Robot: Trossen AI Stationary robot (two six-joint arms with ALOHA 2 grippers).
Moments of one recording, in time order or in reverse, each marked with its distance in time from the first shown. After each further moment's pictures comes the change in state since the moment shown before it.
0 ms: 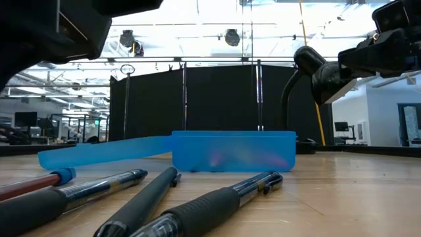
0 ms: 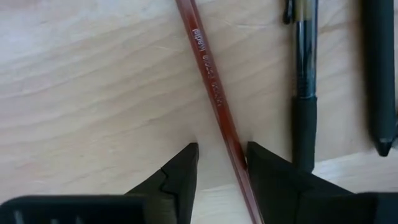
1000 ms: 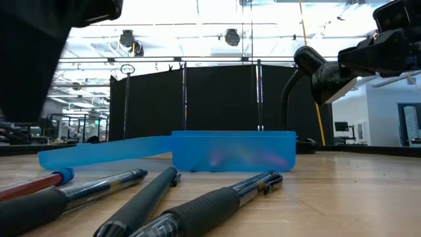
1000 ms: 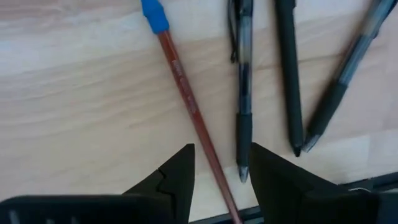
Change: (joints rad) left arm 0.051 -0.104 -0.002 0.036 -0.147 -0.026; right arm 0.000 0.000 0.000 0.000 0.000 -0.026
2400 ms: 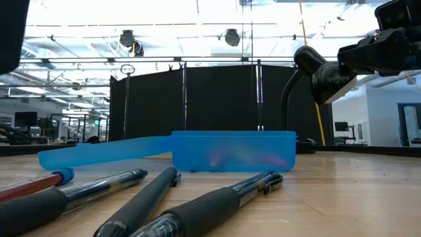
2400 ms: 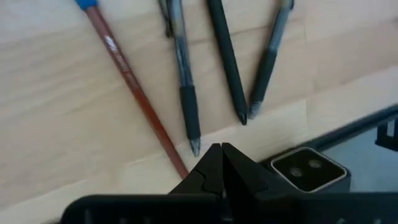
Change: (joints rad) left arm -0.059 -0.015 0.001 0.137 -0.120 0.041; right arm 0.000 0.000 0.000 0.011 0.001 -0.038
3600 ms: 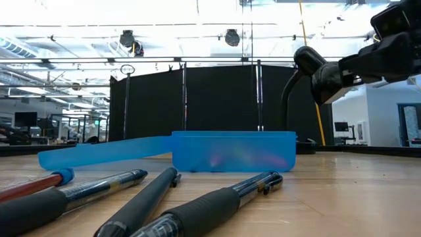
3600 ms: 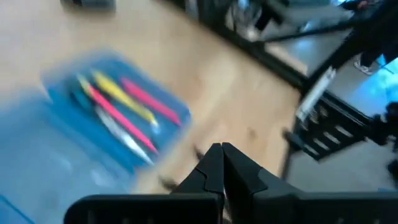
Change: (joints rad) left arm -0.076 -0.611 -0.472 0.272 -0.622 0.820; right arm 0.002 0.000 0.000 -0.063 -0.050 0.140
